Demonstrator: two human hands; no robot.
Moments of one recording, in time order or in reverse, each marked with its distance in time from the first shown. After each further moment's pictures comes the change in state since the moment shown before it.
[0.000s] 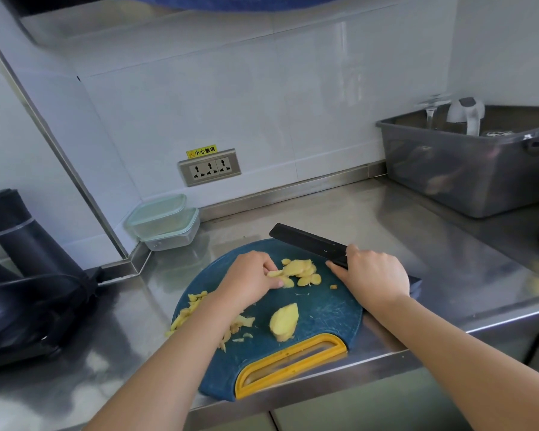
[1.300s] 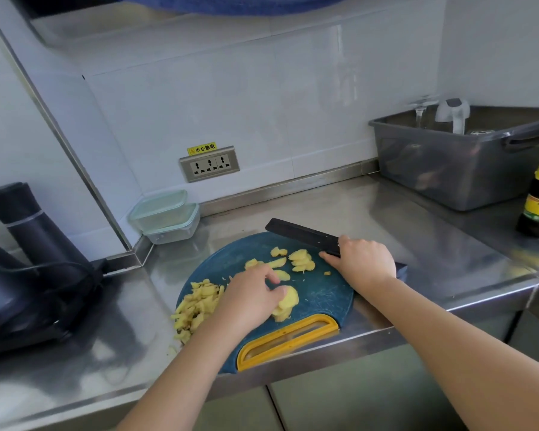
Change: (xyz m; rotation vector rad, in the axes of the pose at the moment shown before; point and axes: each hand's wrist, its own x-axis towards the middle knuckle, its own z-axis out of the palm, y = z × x) left_hand -0.070 0.019 0.002 0.026 0.005 -0.042; right_hand 0.002 -0.001 -0.005 -0.035 -0.055 -0.016
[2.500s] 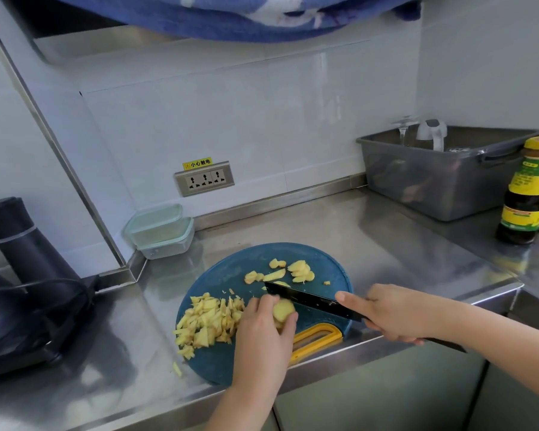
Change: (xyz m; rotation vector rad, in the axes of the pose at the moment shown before) left_hand -0.035 -0.008 0.051 -0.166 0.506 0.158; right_hand -0.077 0.002 -0.093 0.483 -0.771 0.134
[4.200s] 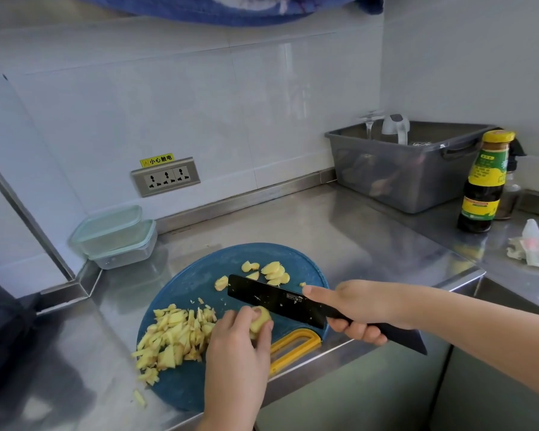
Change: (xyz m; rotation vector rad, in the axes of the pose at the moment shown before) left_hand -0.002 -0.010 0.006 -0.034 0.026 0.066; right_hand 0.009 -0.012 -0.008 0.342 -0.281 0.147
